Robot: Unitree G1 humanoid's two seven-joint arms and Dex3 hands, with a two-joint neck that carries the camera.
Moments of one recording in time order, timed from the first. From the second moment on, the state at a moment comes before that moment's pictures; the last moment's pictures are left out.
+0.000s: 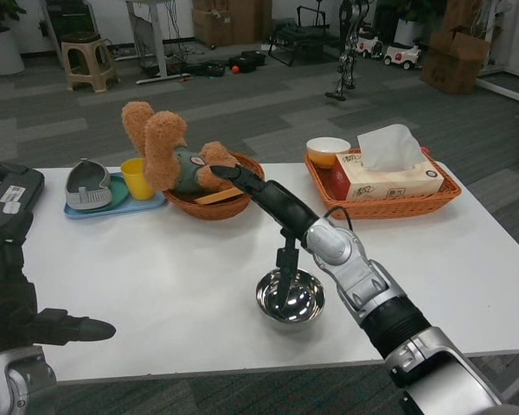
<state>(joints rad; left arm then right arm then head) -0.41 0.28 -0.41 0.59 -0.80 -1.09 0.23 -0.49 -0.36 0.07 0.24 -0.25 -0.17 0.24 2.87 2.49</state>
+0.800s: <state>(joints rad) -0.41 0.29 -0.41 0.60 -0.79 -1.10 0.23 -0.38 -0.42 0.17 0.11 -0.96 0.12 0.27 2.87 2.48</state>
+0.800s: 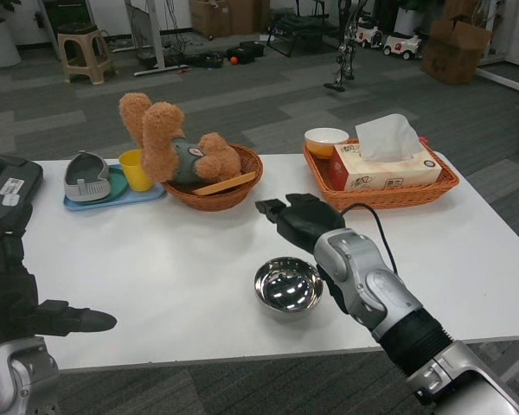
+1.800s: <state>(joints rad) -0.44 0.28 -0.42 0.66 -0.80 -1.10 0.23 -0.63 -0.31 0.32 0.82 -1.01 -0.02 0.04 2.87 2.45</state>
